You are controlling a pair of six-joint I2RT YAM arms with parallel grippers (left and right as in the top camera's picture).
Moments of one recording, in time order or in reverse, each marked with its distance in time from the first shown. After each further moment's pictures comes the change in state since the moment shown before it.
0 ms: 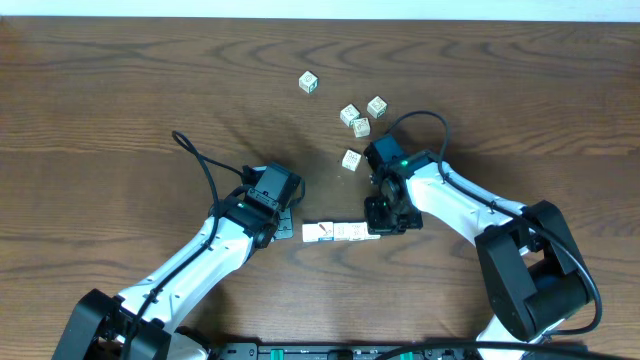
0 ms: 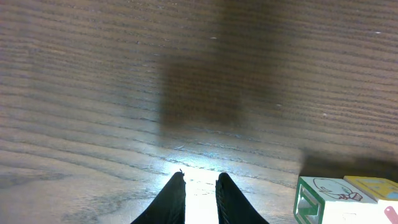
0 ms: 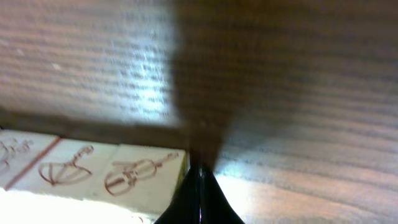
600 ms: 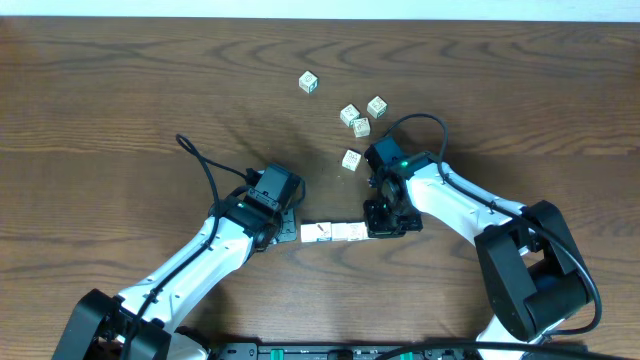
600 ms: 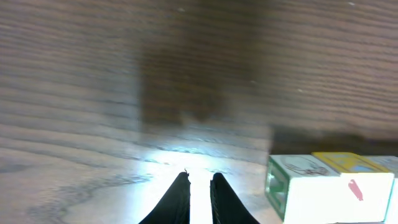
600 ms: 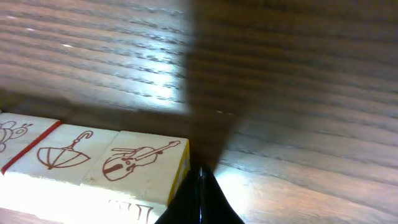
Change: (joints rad) left arm 0.000 0.000 0.000 -0.006 0.109 0.002; right arm 0.000 0.000 -0.006 0.006 -0.047 -0.027
